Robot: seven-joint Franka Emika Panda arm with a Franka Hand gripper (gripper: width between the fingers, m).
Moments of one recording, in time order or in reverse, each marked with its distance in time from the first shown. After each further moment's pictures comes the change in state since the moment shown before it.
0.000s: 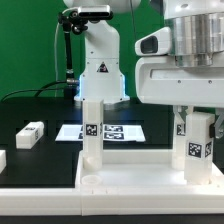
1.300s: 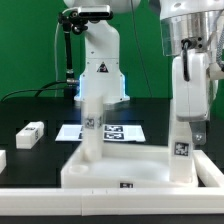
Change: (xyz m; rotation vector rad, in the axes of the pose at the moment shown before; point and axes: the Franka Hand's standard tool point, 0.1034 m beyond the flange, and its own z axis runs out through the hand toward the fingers) arm 0.011 -0.006 0.000 0.056 -0.002 1.117
